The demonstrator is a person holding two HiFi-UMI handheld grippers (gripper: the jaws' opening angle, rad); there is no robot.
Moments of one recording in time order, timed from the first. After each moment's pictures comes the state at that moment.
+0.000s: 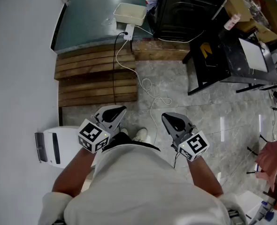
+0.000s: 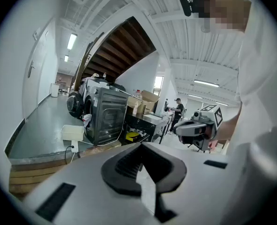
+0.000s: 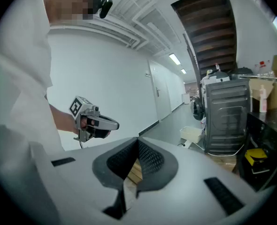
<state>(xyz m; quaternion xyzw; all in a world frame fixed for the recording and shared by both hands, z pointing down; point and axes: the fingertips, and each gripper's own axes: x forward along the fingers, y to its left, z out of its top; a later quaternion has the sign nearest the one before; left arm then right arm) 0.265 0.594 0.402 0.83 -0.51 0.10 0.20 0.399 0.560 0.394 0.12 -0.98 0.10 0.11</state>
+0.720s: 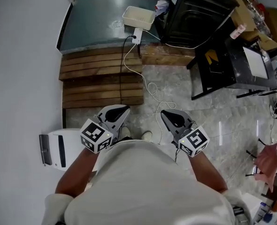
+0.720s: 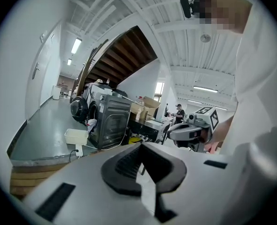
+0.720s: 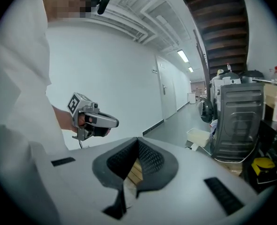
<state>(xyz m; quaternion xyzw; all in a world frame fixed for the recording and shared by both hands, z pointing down) 0.188 0.613 0.378 0.84 -0.50 0.07 0.19 0.302 0.576 0.378 0.11 -0.98 0.08 0.13</state>
